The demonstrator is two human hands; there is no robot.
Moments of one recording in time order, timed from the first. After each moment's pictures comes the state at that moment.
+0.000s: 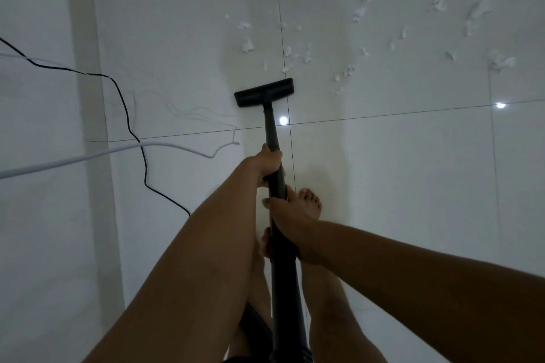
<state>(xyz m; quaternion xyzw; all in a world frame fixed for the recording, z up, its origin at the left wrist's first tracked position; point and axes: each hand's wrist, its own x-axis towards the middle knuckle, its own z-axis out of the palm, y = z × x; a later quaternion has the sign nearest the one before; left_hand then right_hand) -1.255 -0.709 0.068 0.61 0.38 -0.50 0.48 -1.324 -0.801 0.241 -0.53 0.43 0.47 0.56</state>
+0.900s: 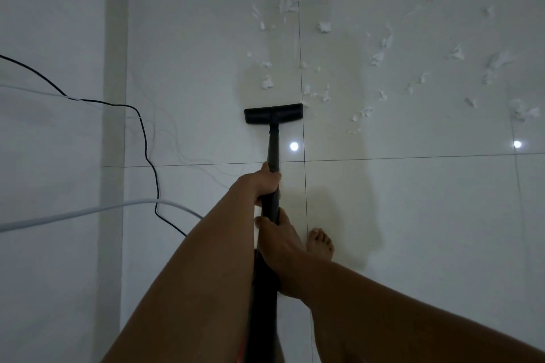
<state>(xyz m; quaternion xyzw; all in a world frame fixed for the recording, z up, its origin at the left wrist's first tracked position) -1.195 -0.660 0.057 0.66 0.33 -0.52 0.42 -1.279 -0.748 0.209 -0.55 0.38 0.47 0.58</state>
